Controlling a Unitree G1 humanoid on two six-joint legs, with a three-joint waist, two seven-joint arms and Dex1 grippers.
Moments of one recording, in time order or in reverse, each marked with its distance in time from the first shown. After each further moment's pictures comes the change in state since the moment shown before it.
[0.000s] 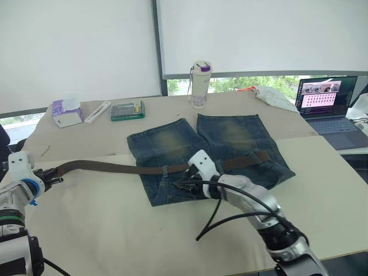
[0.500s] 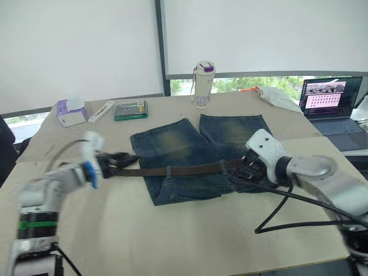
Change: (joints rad) left arm 0.123 -0.228 -0.259 -0.932 -0.295 0.464 -0.183; right arm -0.076 -0.605 -0.142 -0.245 -0.053 0.261 0.058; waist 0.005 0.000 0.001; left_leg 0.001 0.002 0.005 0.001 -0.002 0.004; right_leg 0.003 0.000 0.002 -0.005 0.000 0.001
